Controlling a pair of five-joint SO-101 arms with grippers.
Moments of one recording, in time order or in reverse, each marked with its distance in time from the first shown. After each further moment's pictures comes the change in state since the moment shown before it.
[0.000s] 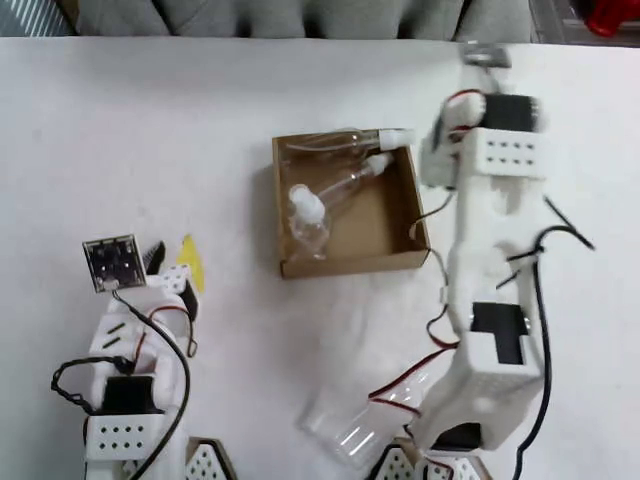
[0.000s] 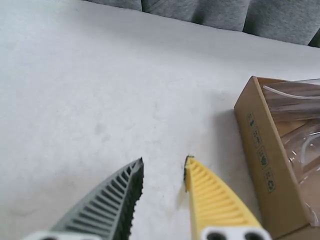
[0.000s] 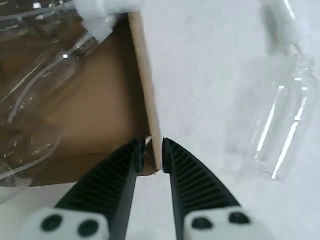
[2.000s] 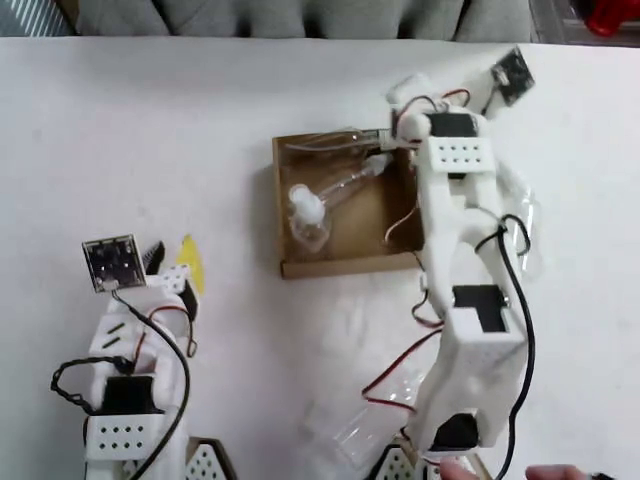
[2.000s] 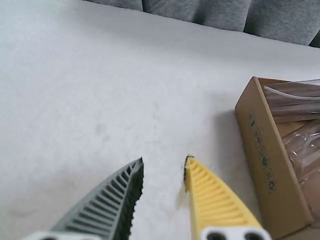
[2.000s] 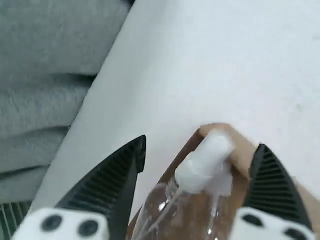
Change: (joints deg) left arm -0.2 0.0 0.0 0.0 0.0; right arm -4.7 8.6 10.0 -48.9 -59.9
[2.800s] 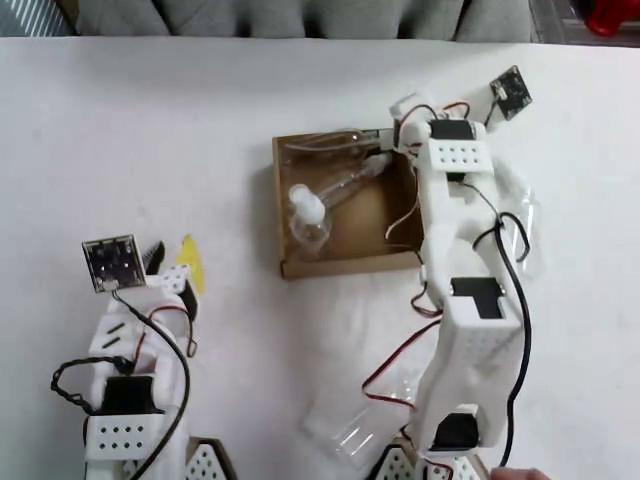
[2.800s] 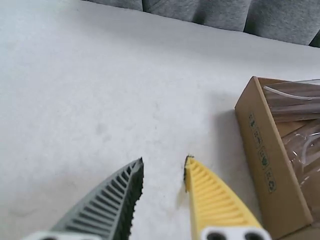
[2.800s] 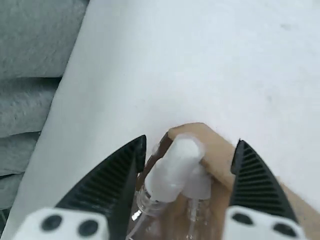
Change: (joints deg) left arm 0.0 0.0 0.0 0.0 0.0; right arm 0.4 4.4 0.0 0.4 -0.8
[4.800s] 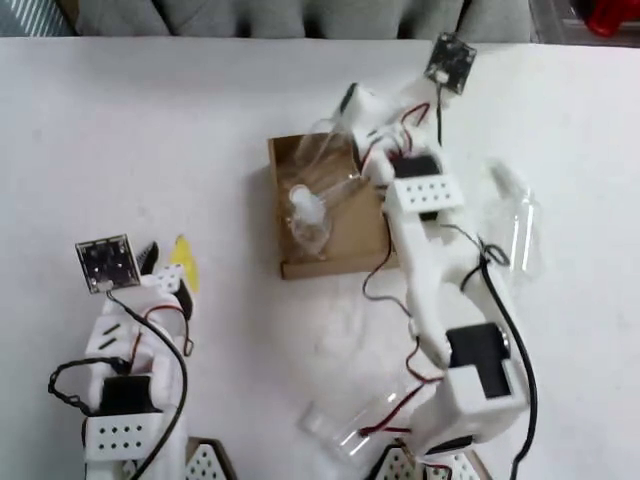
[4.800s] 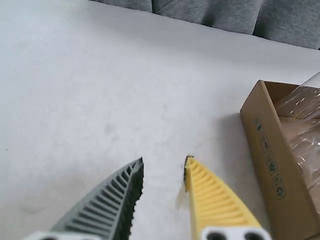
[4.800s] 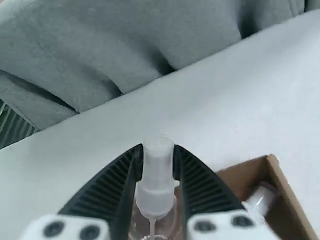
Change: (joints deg) left arm -1.8 0.0 0.0 0.0 0.0; right arm -9.3 -21.2 28.6 -29.6 29.3
